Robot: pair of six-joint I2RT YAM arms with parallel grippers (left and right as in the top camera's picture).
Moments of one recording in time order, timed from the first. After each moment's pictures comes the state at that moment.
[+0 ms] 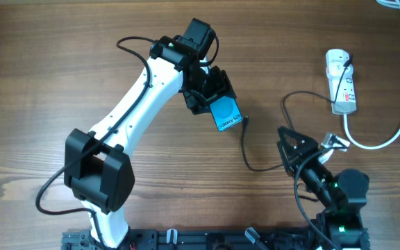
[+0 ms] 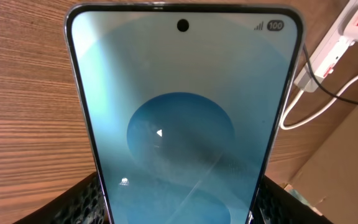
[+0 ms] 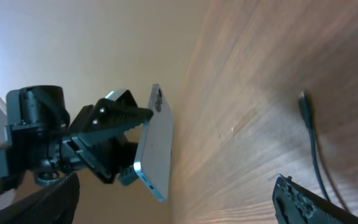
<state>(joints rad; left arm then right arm) -0.51 1.94 1.74 -1.13 0.47 -0.88 -0.01 0.32 0.07 0.08 -0.58 1.32</state>
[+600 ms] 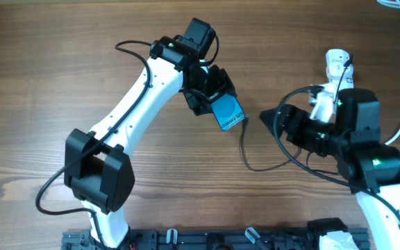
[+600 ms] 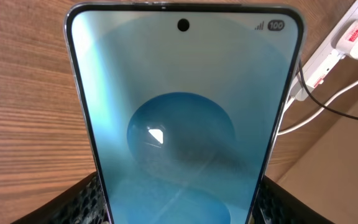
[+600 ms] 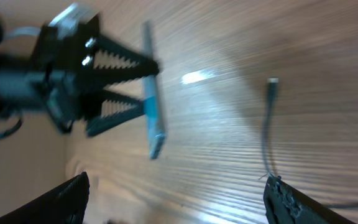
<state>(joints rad) -0.51 1.94 1.74 -1.12 0.49 -0.98 0.12 0.99 0.94 -0.78 -0.57 0.56</state>
